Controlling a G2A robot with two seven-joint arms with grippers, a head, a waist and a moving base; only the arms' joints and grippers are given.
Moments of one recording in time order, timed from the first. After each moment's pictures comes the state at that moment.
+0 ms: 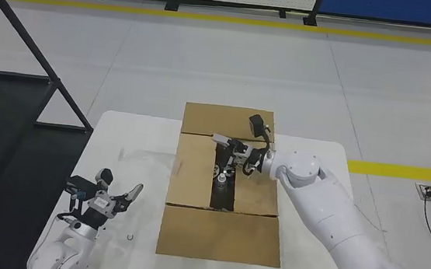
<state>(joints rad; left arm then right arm) 1.33 -1.17 -1.56 -1.51 1.16 -0.39 0.23 -0.24 -1.43 0.72 -0.59 0.48 -0.18 0.86</state>
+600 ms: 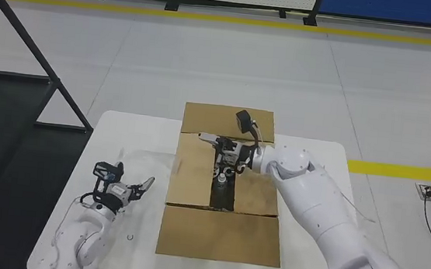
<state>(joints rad) 1.08 -1.19 -1.41 -1.24 1.29 -0.27 0.11 -0.17 -1.53 0.70 -0.43 0.52 -0.29 0.96</state>
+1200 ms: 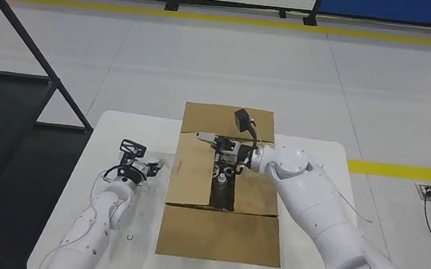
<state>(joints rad) 0.72 -1.28 -1.20 -0.82 1.32 -0.12 0.15 -0.17 -1.54 0.74 -0.42 0.49 -0.33 0.97</state>
